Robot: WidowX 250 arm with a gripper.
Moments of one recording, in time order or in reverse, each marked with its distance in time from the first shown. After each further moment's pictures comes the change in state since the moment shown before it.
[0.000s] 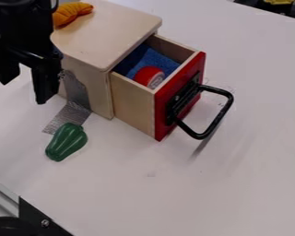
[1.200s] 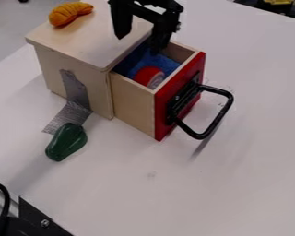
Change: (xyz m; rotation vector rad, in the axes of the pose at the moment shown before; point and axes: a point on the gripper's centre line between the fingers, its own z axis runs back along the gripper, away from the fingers) arm 0.135 -0.080 0.013 -0.044 -0.026 -0.113
